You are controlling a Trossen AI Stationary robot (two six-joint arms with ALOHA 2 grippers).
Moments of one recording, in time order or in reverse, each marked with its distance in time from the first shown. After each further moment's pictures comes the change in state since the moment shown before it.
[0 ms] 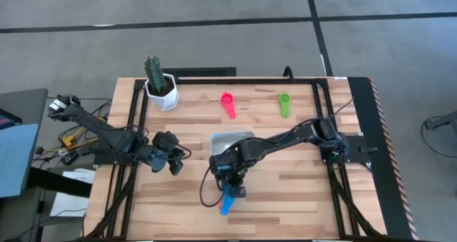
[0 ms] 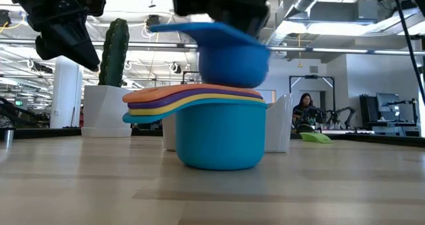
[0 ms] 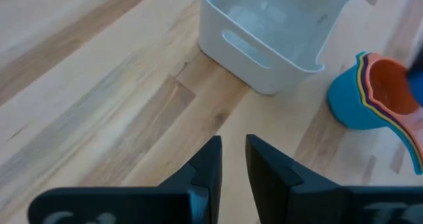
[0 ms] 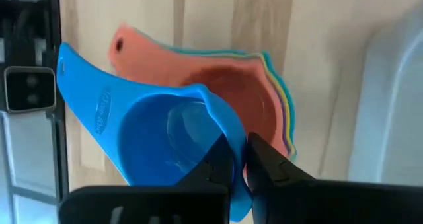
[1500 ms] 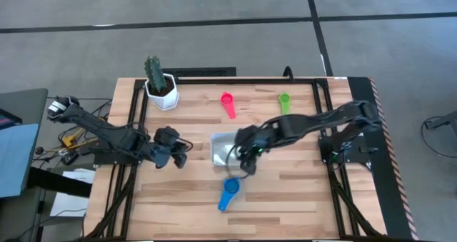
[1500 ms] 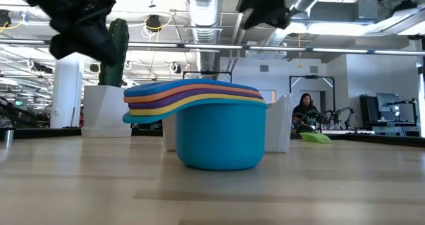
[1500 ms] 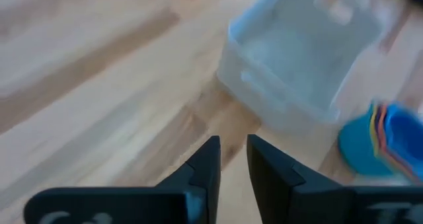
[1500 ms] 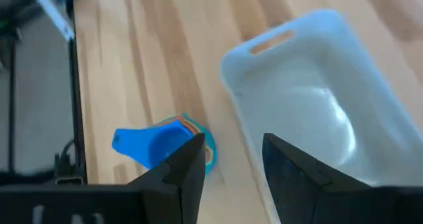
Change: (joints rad) left arm 0.063 0.010 0.000 0.059 -0.107 -0.018; right arm -0.063 -0.518 -0.440 0.292 0.244 0.307
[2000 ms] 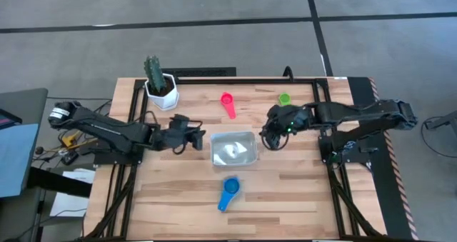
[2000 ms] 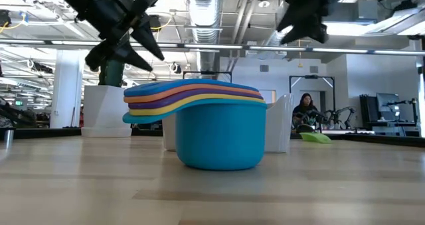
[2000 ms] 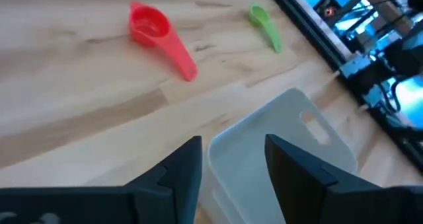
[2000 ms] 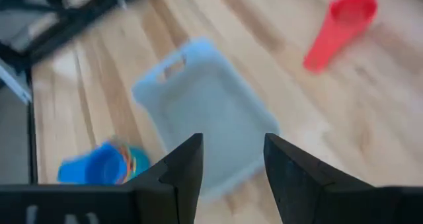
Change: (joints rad) left arm 0.224 0.135 0.005 0.381 -0.026 0.024; right arm -0.173 -0.470 -0.448 0.136 0.106 0.064
